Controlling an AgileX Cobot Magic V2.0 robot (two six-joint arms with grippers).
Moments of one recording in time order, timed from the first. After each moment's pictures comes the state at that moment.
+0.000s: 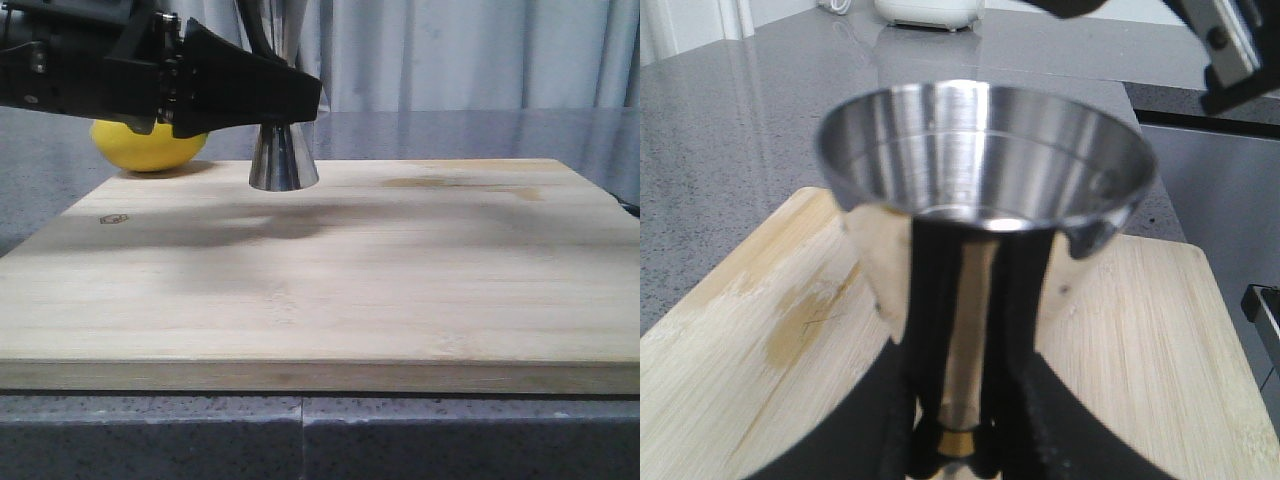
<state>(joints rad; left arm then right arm) -0.37 1.68 -0.87 -1.76 1.15 2.27 0.59 1.30 -0.99 -0.94 -0.16 0.01</state>
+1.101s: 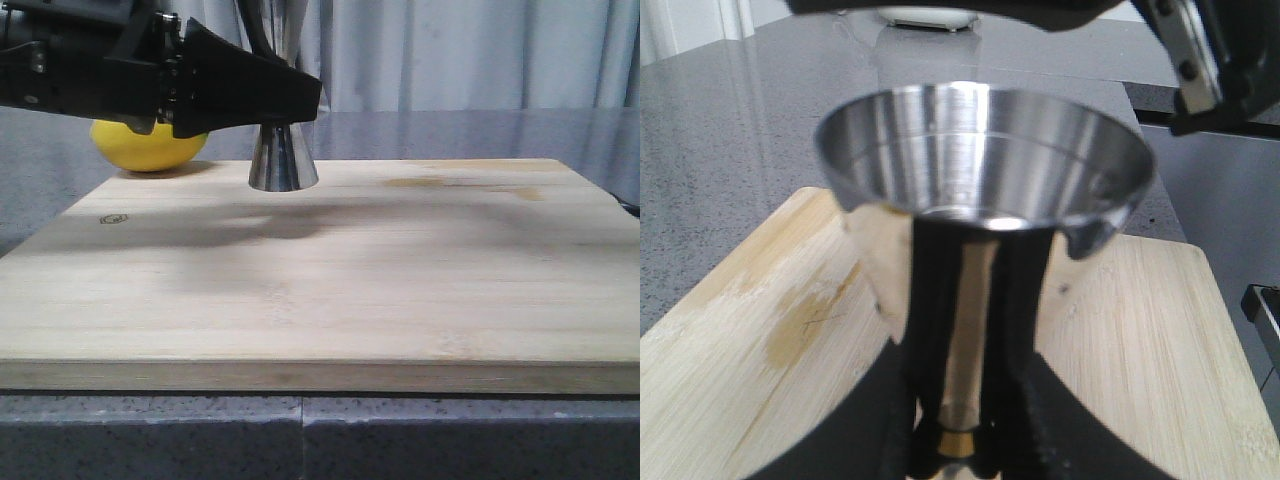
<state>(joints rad) -0.37 1.68 -0.87 -1.76 1.15 2.27 0.59 1.30 -0.99 -1.08 -0.16 0.01</state>
